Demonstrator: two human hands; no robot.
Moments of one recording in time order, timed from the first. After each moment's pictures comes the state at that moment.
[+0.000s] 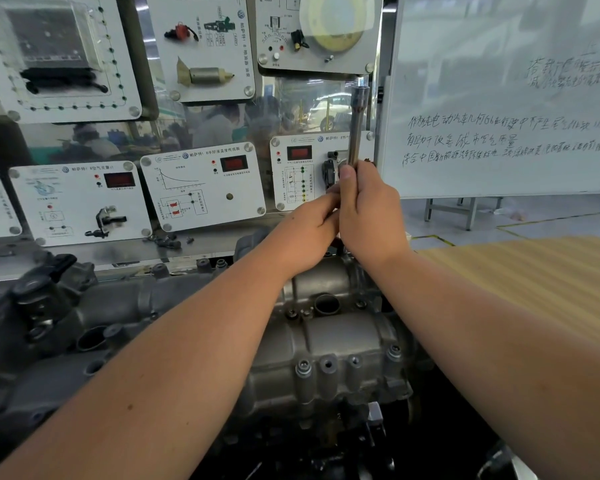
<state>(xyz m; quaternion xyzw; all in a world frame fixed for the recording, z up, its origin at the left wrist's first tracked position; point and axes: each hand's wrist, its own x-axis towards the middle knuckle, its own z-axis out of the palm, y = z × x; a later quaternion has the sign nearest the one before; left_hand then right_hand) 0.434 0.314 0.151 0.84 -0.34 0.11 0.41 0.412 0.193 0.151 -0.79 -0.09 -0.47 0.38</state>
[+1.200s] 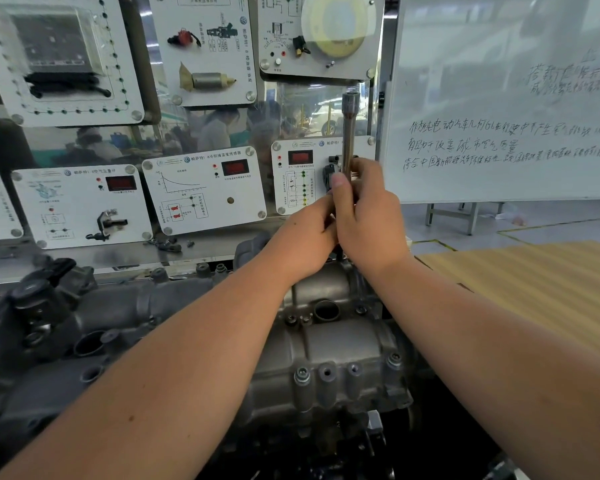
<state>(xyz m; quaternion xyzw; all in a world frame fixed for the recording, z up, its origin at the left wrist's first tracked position) 0.438 0.311 0.149 0.84 -0.34 0.16 0.39 0.406 0.197 0.154 -0.79 -0.09 -0.46 0.39</state>
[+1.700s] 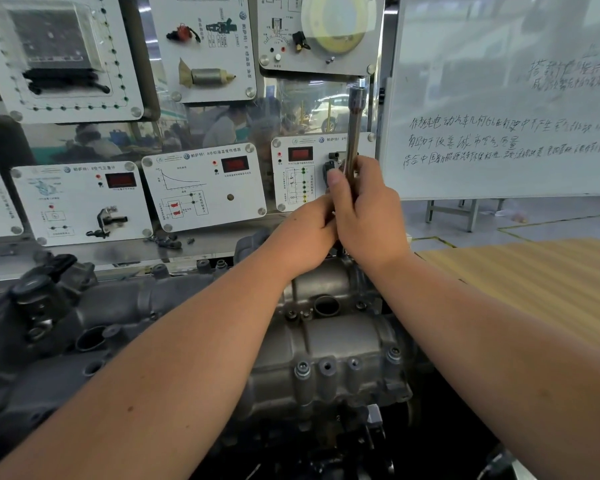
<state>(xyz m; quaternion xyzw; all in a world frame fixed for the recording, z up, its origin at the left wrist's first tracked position) 0.440 0.312 0.151 0.85 -0.34 0.15 0.37 0.407 0.195 0.152 -0.79 -0.10 -0.46 0.39</state>
